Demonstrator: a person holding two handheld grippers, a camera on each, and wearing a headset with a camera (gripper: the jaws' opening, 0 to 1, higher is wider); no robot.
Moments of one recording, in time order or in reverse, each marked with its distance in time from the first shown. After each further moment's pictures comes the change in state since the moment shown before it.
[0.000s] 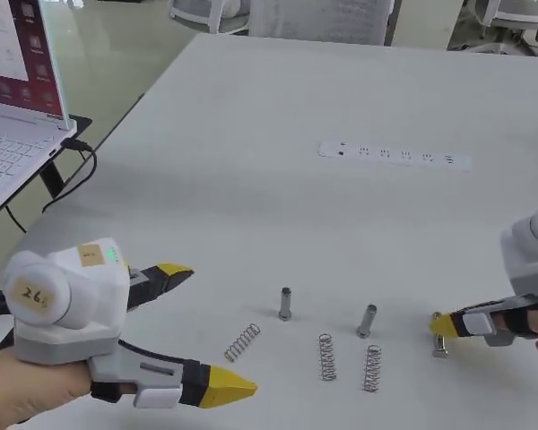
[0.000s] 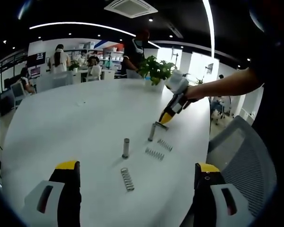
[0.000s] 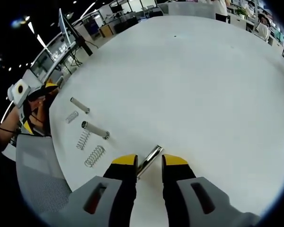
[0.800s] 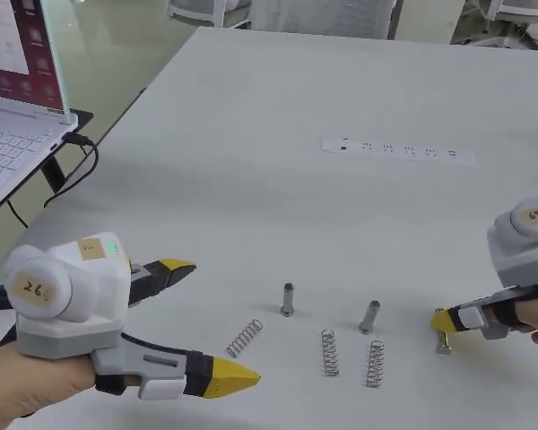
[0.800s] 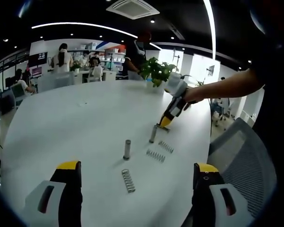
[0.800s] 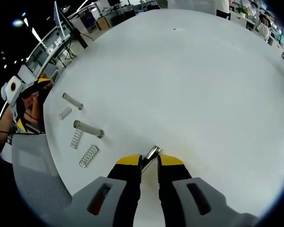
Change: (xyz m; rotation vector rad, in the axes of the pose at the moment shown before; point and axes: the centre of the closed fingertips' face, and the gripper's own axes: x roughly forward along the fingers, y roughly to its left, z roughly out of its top) left arm 0.000 0.002 0.003 -0.011 -0.017 0.007; right arm 0.011 -0.004 -0.002 -0.011 0.075 -0.051
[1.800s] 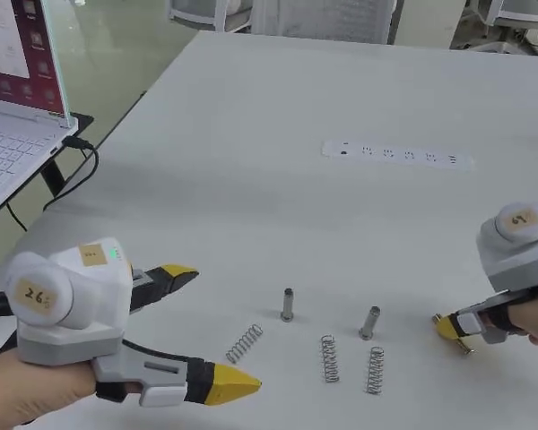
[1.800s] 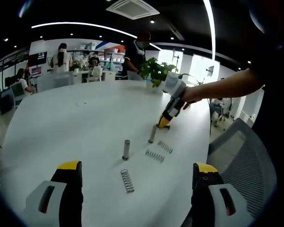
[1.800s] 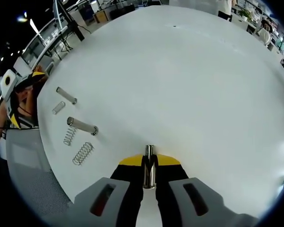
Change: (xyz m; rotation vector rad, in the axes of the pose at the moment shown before) left arm 0.000 -0.001 -0.001 -0.003 -0.002 -0.008; right arm 0.000 -0.005 -0.002 -0.051 0.047 -0.063
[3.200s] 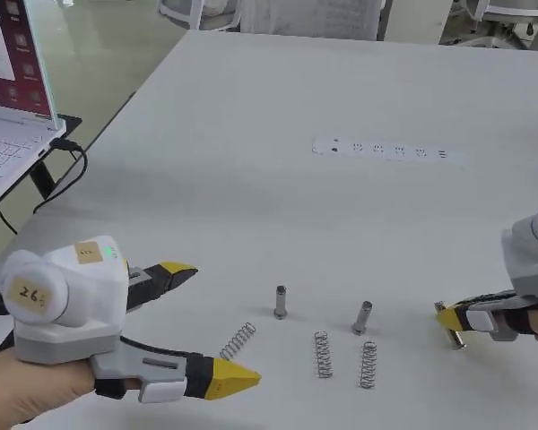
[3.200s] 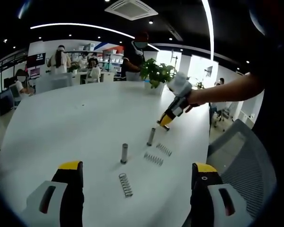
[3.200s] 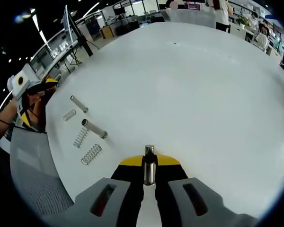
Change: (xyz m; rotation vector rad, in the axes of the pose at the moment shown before) left arm 0.007 -0.004 0.006 0.007 -0.009 -0.012; right arm -0.020 0.004 0.004 0.007 -0.179 0.056
